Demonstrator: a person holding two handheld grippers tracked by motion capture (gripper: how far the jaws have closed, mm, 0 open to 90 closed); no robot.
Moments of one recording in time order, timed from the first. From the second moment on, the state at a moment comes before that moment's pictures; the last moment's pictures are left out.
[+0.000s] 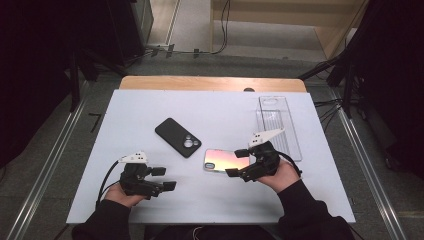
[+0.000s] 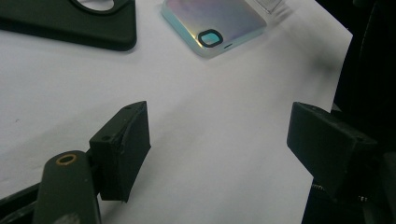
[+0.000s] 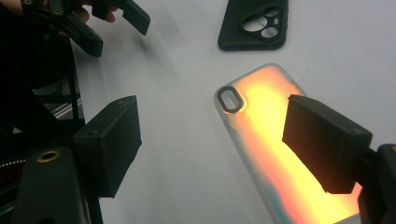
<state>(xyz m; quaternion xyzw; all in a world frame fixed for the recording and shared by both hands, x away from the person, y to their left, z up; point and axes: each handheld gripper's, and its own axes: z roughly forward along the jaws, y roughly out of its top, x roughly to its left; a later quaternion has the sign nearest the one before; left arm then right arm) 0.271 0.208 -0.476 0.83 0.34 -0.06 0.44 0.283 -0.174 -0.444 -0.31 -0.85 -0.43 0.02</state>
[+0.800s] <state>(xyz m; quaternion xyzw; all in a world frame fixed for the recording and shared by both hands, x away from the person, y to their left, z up) 0.270 0.208 -0.476 0.83 0.34 -0.06 0.44 0.316 -0.137 -0.444 -0.30 -0.85 -0.43 0.02</state>
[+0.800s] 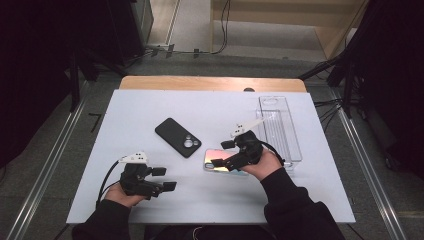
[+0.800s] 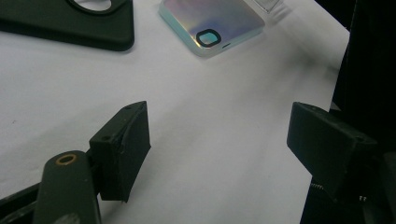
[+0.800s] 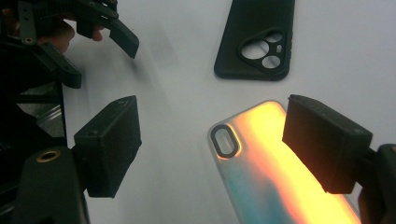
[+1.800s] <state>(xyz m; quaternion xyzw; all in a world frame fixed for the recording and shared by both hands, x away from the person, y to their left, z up) 0.270 0.207 -0.475 0.83 0.34 -0.06 0.44 0.337 -0.123 -0.472 -0.29 -0.89 -0.36 0.02</state>
